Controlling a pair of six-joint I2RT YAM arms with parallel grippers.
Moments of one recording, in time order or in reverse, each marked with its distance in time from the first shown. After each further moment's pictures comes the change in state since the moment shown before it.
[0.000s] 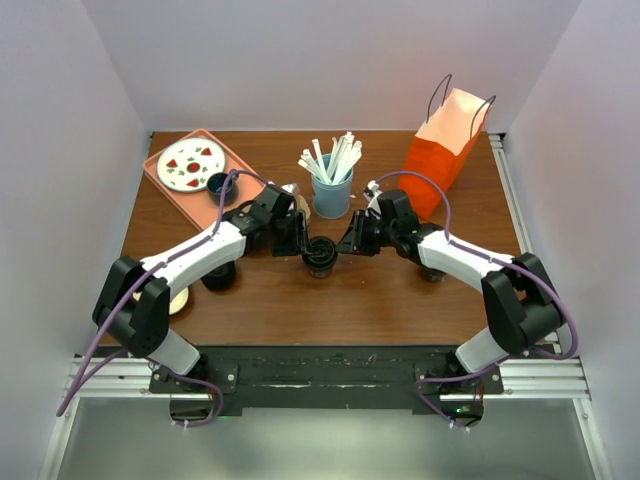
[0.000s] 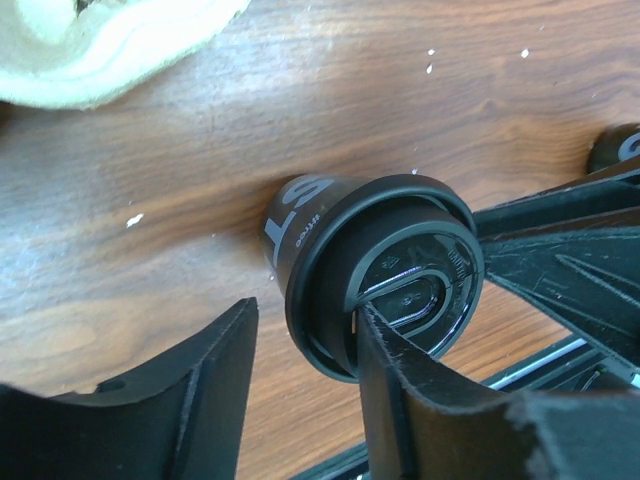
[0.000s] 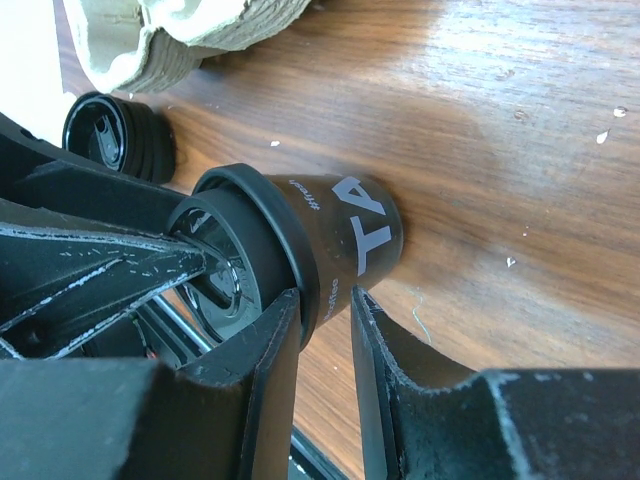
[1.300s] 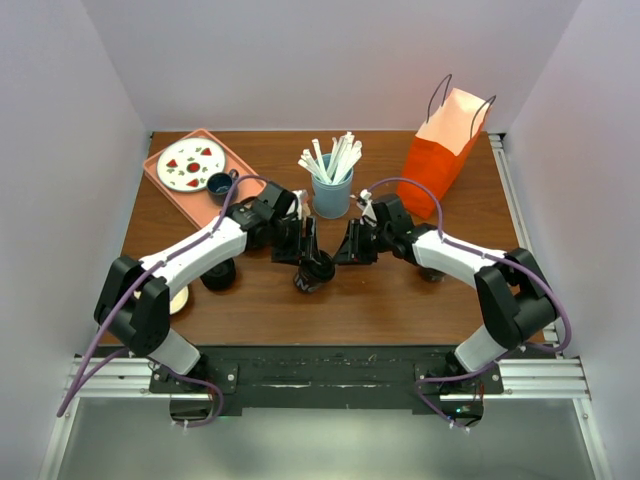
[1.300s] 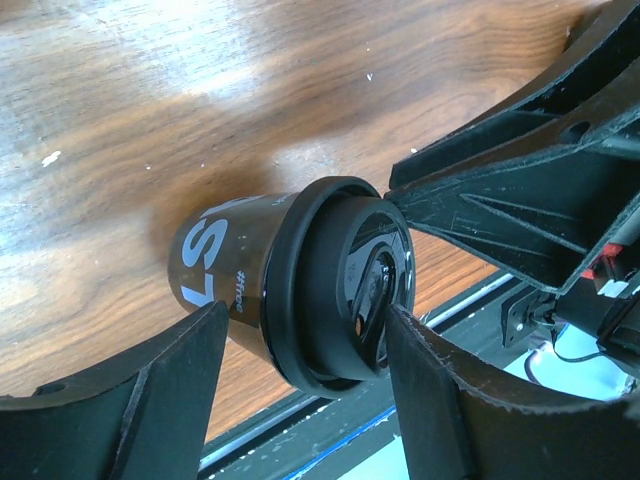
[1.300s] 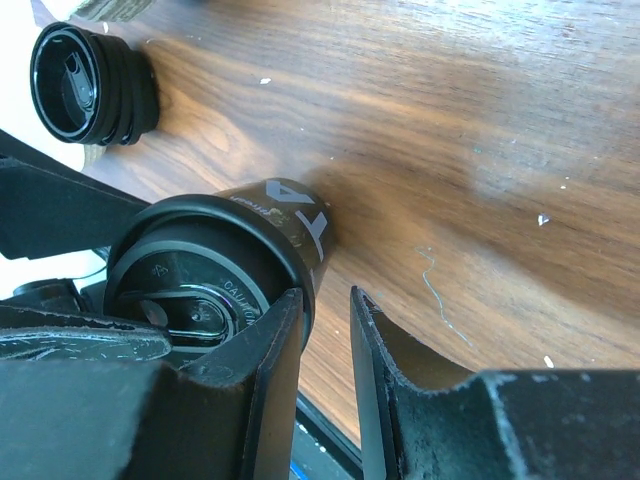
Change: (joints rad) left arm 0.002 0.008 0.070 -0.127 0.164 0.057; right arm 0.019 0.036 0.010 -0.071 -0.075 -0.012
